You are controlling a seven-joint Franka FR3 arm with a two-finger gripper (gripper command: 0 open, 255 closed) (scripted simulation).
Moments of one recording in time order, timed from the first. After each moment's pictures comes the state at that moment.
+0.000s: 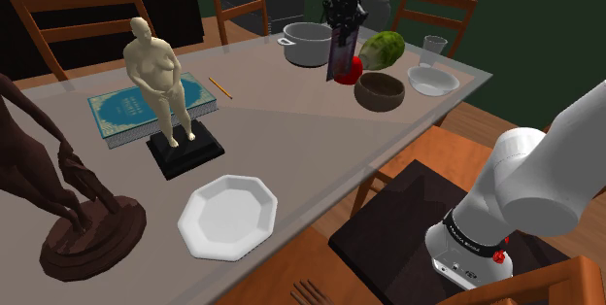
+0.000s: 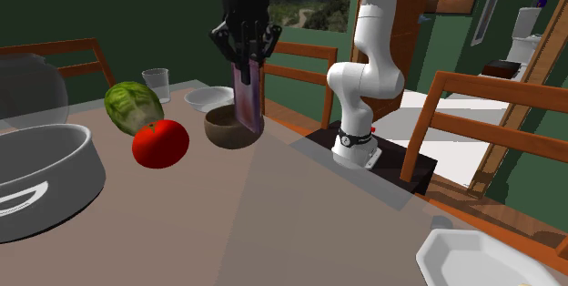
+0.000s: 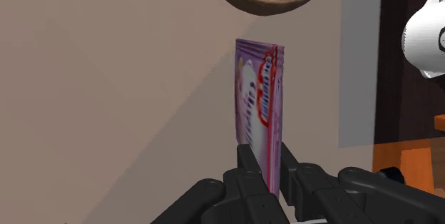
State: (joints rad) arm 0.33 -0.19 -0.21 -1.80 -0.05 1.62 -1.41
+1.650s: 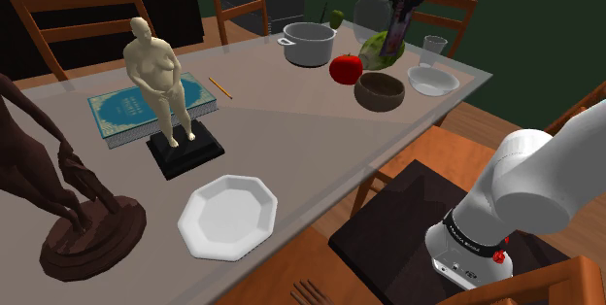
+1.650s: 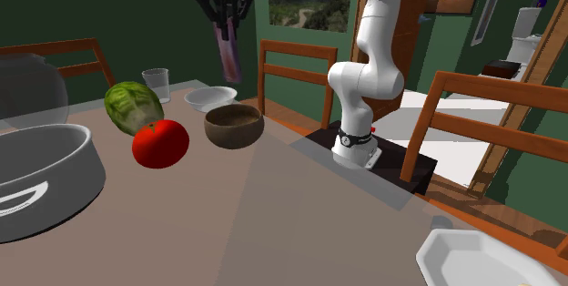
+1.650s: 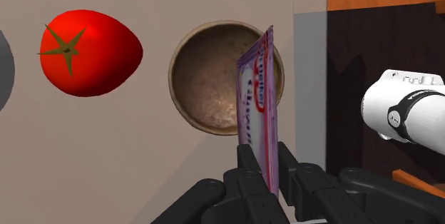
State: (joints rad) arm 0.21 -0.32 -0.38 -1.77 -0.13 1.48 -1.70
